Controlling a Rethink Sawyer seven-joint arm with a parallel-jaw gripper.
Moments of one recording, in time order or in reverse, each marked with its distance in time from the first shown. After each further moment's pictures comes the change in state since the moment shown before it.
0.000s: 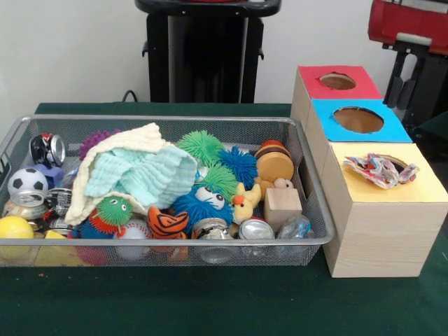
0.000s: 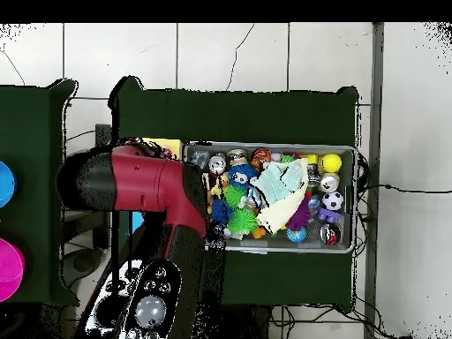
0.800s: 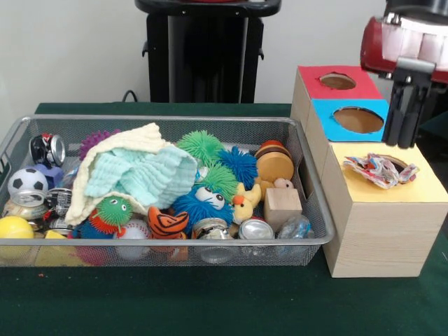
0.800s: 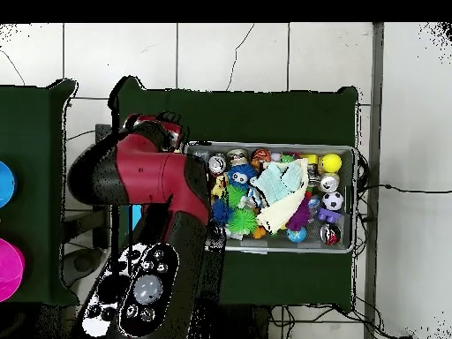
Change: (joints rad) arm 0.000 0.086 -0.036 -0.049 -0.087 -0.349 0.000
